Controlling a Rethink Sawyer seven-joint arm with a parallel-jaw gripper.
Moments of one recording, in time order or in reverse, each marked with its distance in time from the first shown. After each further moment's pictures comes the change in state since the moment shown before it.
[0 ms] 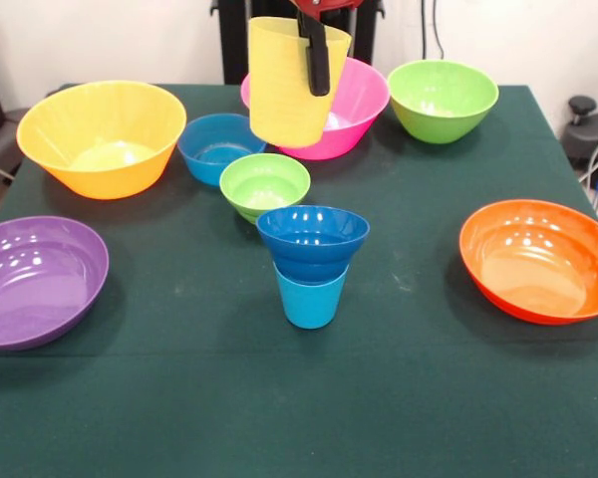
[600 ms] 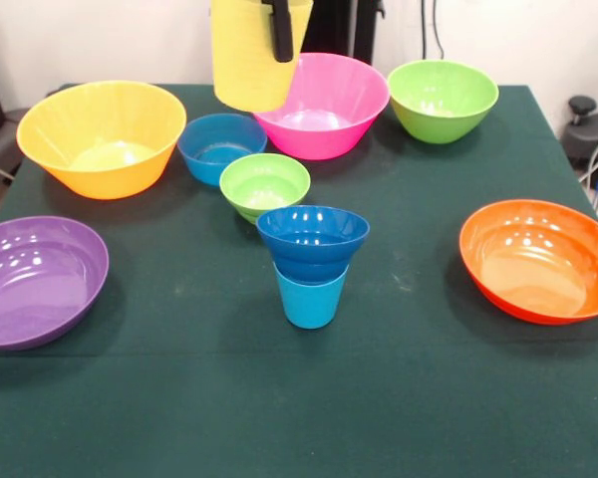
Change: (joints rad) arm -0.048 -0.016 0.031 -0.048 -0.101 0.145 -0.024
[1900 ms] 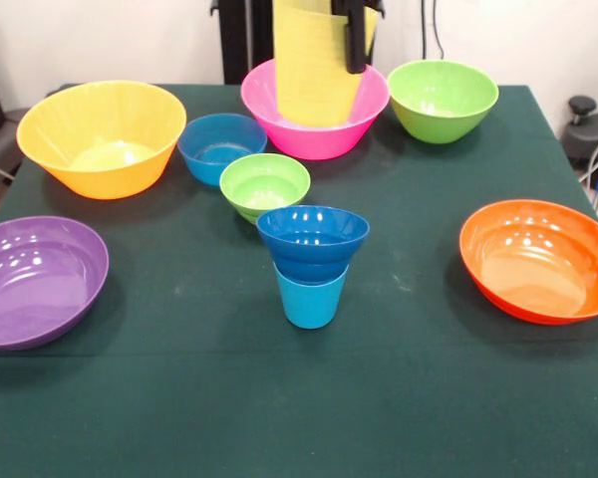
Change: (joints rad) arm 0.026 -0.020 0.082 0.025 -0.026 -0.060 0.000
